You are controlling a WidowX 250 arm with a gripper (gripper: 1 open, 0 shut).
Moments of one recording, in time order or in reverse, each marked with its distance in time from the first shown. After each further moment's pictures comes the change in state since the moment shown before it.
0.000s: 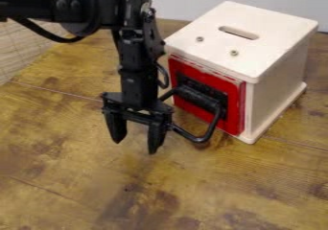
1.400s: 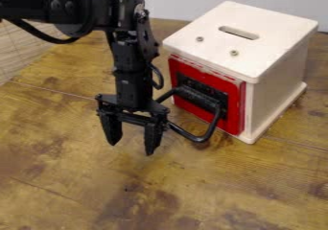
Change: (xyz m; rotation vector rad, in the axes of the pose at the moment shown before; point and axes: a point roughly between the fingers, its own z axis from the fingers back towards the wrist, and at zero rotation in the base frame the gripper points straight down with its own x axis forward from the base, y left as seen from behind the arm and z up) arm -0.005 0.004 -0.002 -0.010 0.034 0.019
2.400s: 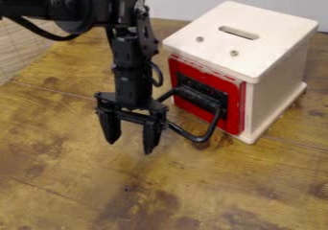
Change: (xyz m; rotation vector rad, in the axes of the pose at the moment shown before) arm -0.001 0.001 0.004 0.001 0.011 -0.012
